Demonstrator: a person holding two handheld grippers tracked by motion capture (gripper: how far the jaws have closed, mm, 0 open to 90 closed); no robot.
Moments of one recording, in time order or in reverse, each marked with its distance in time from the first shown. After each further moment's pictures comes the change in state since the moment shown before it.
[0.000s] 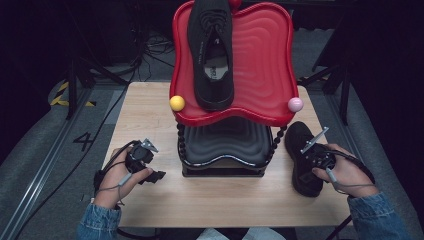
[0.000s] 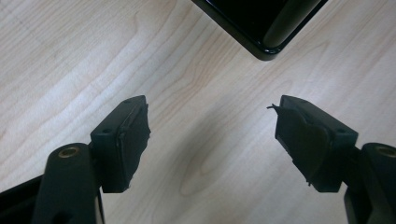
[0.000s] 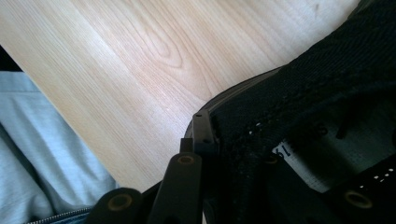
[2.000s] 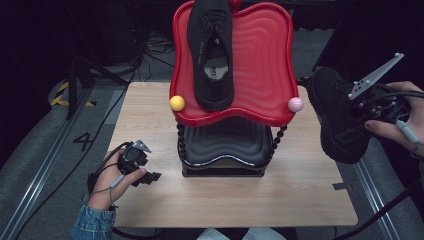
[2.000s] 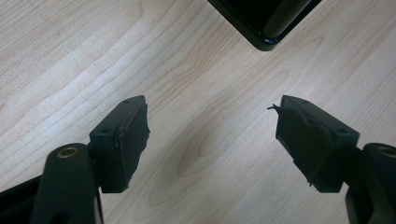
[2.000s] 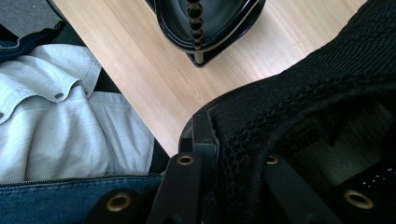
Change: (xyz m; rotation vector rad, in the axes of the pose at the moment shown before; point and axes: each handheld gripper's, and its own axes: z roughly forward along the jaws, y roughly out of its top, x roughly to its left) left arm 0.004 -0.012 -0.005 0.003 -0.026 -0.055; right arm 0.066 0.031 -0.222 -0.109 -0.109 -0.107
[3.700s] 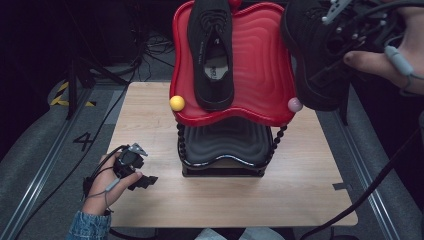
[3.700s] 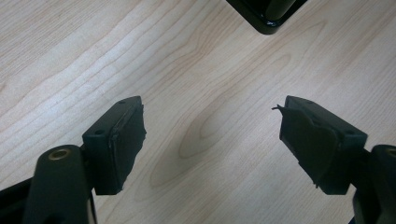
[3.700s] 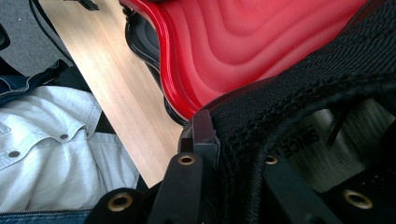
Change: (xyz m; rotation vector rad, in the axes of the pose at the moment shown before) left arm 0.000 -0.011 -0.004 0.004 0.005 0.003; right arm 0.058 0.122 -0.088 -0.072 -0.126 -0.178
